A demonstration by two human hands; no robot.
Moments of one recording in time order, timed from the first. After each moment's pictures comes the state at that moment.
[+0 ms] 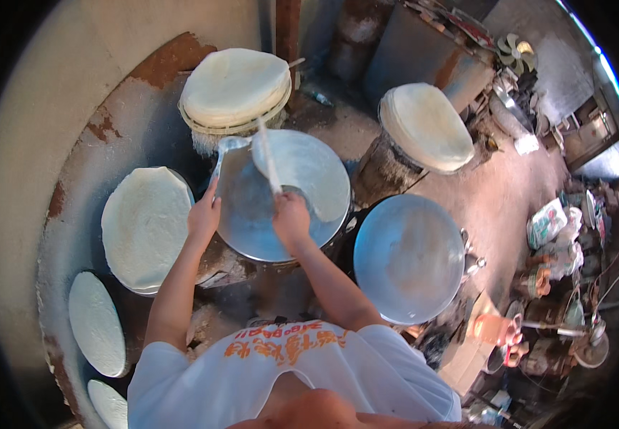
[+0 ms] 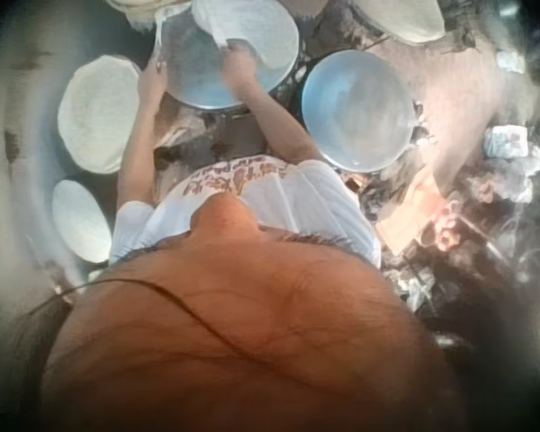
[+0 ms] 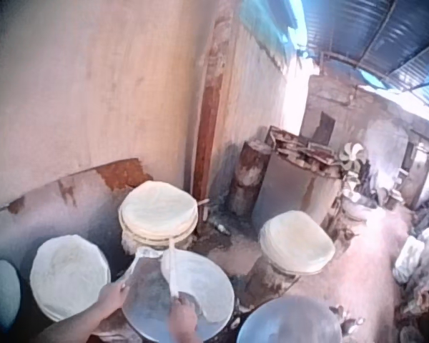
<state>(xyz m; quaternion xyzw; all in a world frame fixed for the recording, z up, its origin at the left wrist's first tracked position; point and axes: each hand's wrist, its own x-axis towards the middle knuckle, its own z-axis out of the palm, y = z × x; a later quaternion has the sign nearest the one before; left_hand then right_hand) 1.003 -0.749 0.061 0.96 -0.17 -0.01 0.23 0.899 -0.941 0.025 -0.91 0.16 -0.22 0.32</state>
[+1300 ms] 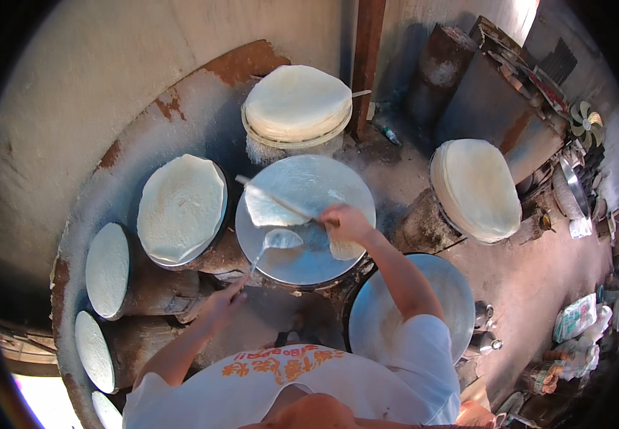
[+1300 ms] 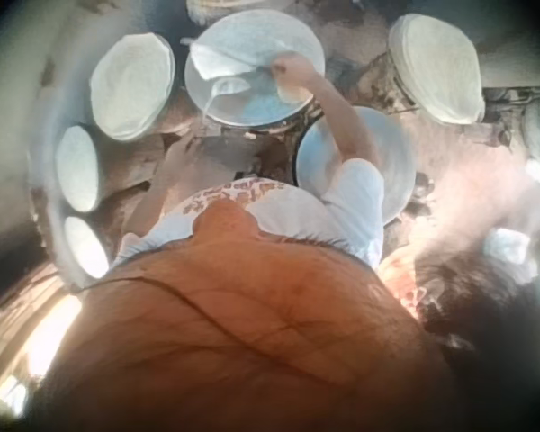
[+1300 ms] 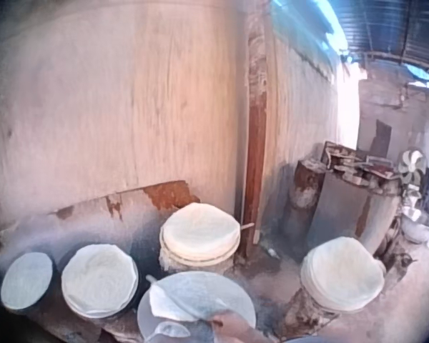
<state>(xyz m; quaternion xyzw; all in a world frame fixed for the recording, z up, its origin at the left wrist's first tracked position) 0.791 -0.743 0.125 0.89 -0.02 -0.25 0.38 0.948 -1.100 0.046 -0.90 -0.26 -0.01 0.36</state>
